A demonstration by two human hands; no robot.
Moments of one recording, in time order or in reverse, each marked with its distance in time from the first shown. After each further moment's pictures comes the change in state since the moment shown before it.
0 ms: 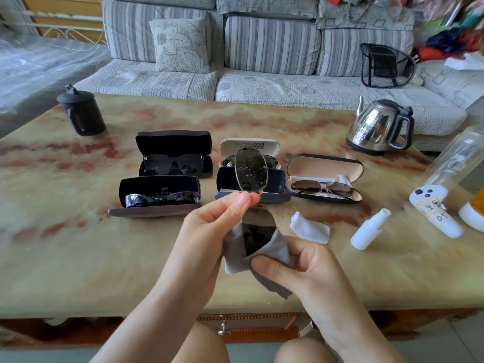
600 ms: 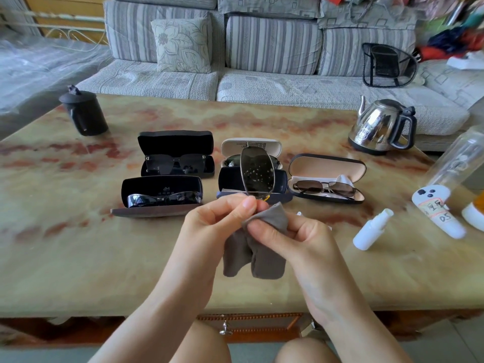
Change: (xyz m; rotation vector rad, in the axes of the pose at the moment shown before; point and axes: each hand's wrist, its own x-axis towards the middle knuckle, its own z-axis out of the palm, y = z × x) left_hand 0.001 -0.002 -0.007 0.070 -0.074 0.076; right_hand 0.018 -0.016 0.012 0.170 0.112 -0.040
